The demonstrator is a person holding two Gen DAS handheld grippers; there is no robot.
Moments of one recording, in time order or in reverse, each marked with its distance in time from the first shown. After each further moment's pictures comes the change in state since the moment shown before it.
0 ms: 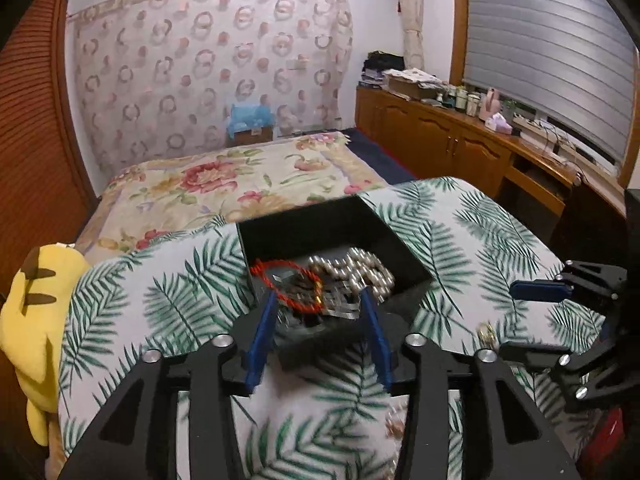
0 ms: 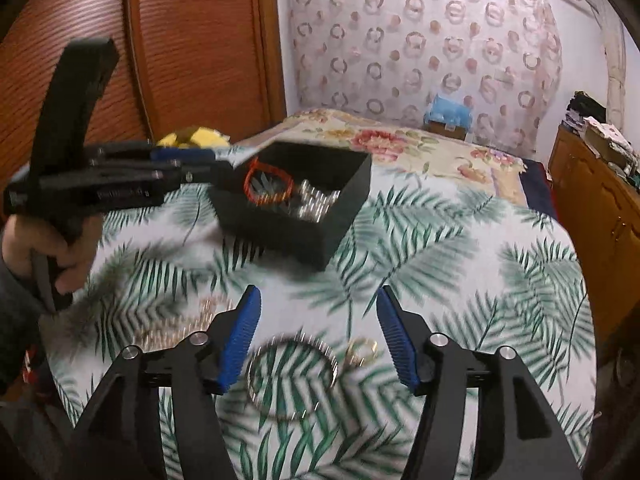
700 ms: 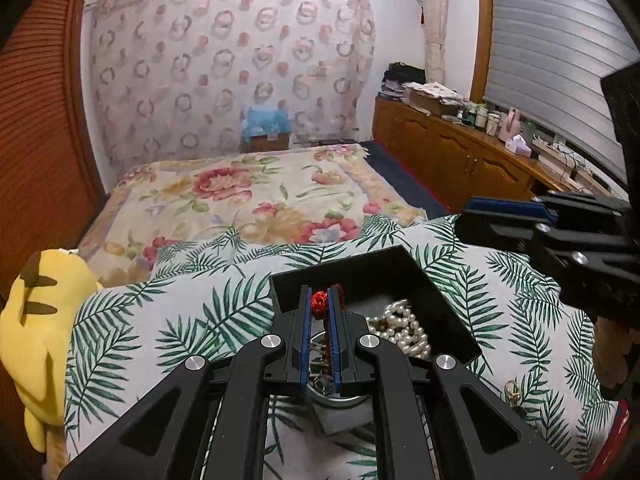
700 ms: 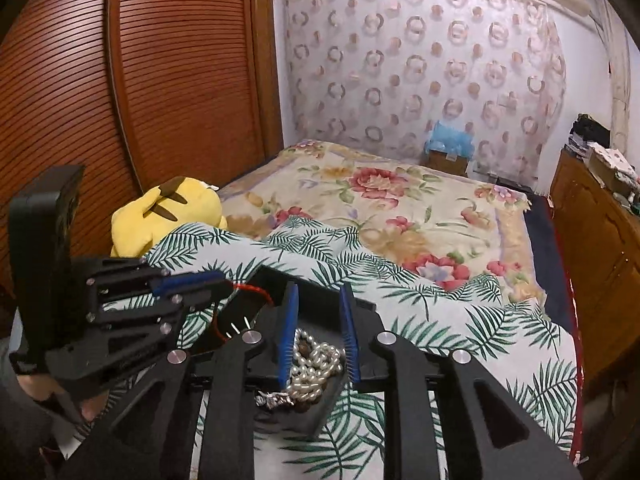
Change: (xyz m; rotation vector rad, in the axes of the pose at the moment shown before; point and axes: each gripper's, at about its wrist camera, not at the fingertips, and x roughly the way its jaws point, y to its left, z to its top) left arm 0.022 0.030 0.045 -0.069 -0.023 0.036; right arm 0.042 -0.014 0.143 0.009 -0.083 -0.017
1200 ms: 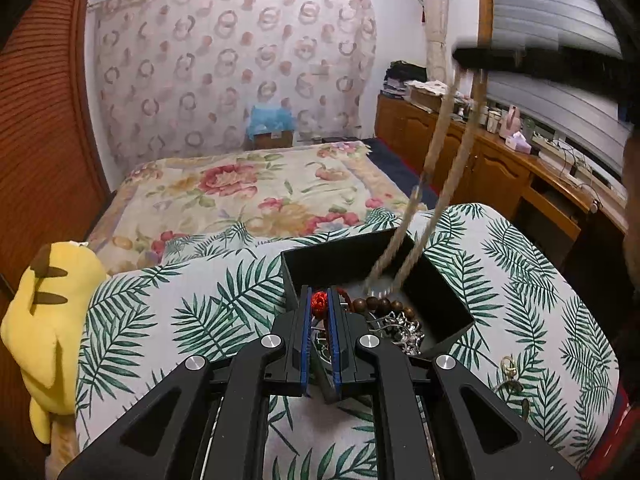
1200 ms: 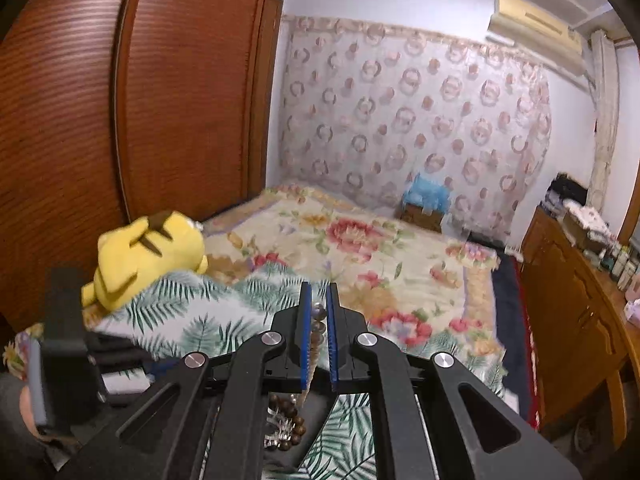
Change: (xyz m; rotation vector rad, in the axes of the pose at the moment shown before) left arm -0.023 0.006 -0.016 -0.002 0.009 0.009; right arm -0.040 0.015 0.074 -0.102 -0.101 -0.107
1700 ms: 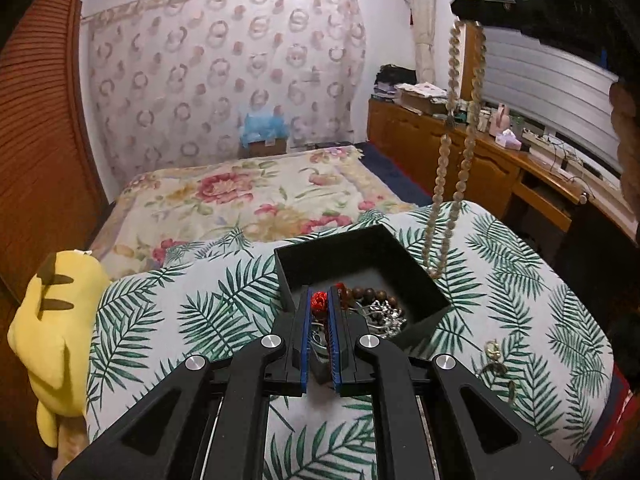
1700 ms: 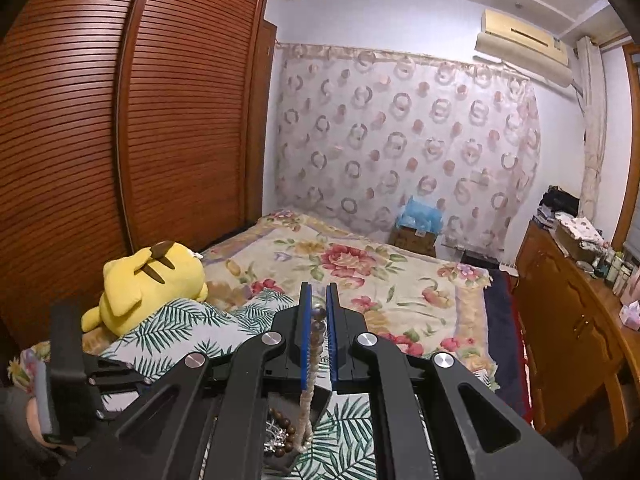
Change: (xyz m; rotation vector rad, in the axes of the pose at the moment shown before) left arm -0.024 -0.008 -0.006 0.041 -0.018 -0.004; right arm -0.059 -0.006 0.023 0.016 -0.114 -0.017
